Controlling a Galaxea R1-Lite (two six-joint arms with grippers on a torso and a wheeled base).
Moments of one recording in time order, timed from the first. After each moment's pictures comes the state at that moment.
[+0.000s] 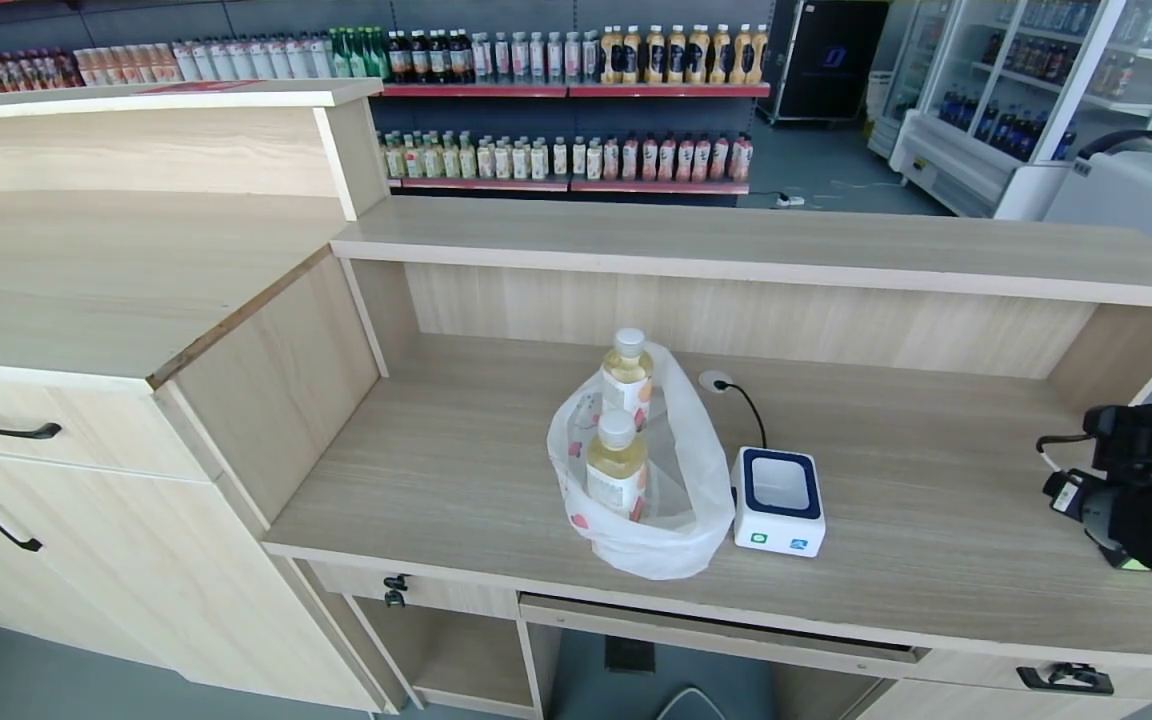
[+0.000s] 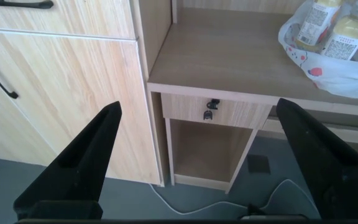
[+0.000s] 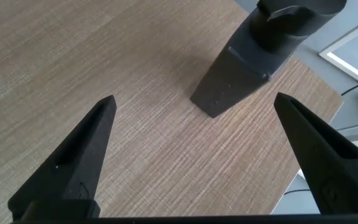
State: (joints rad) left arm 0.00 0.00 0.00 0.00 0.00 0.00; right arm -0.34 2.19 -0.86 -0.81 -0.57 0.23
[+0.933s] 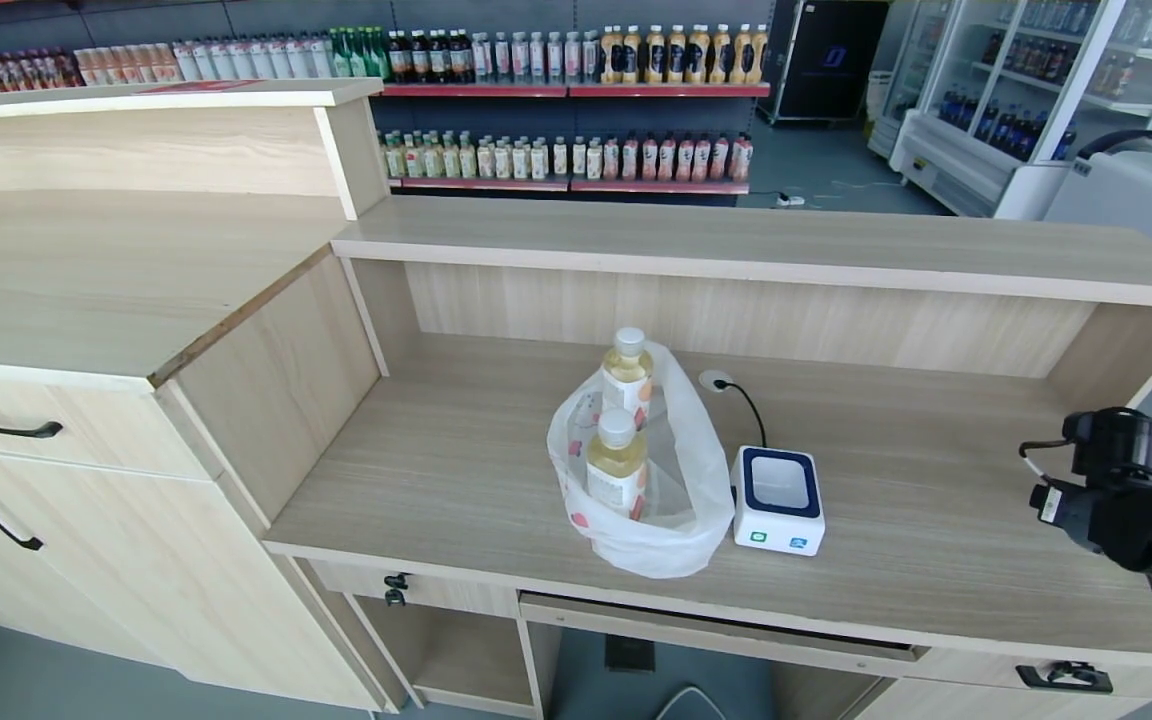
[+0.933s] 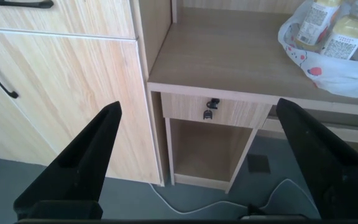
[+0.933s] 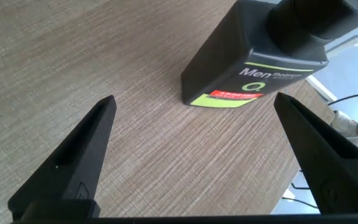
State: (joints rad) left arm 0.00 0.00 0.00 0.00 0.00 0.00; right arm -0.32 2.23 -0.87 -0.82 -0.61 0.08
